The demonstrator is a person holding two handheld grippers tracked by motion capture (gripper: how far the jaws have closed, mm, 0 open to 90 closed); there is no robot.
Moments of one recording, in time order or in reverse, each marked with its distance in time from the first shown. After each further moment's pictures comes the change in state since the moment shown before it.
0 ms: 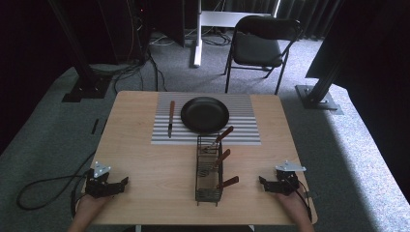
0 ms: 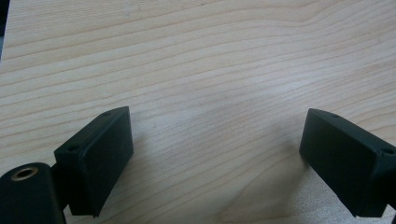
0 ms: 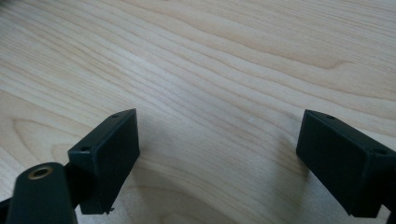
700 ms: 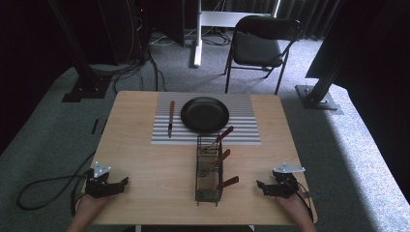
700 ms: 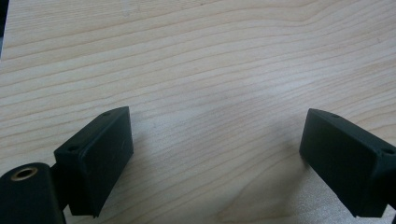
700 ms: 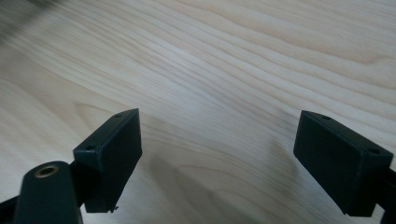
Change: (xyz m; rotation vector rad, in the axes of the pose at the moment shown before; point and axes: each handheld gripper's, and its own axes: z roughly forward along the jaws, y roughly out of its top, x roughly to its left) left arm 0.000 0.000 0.000 0.002 -0.002 0.004; right arm 0.014 0.006 -0.013 0.040 0.084 -0.004
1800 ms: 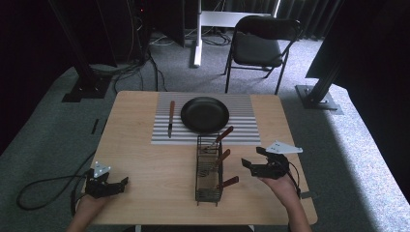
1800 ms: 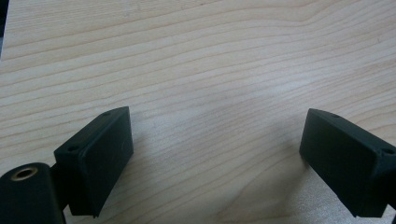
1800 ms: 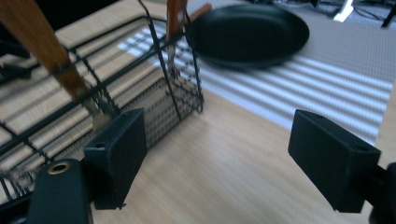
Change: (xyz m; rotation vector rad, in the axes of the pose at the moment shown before) left arm 0.000 0.000 0.000 -0.001 0.000 0.000; right arm 0.042 0.096 -0.034 -0.241 0.137 -0.059
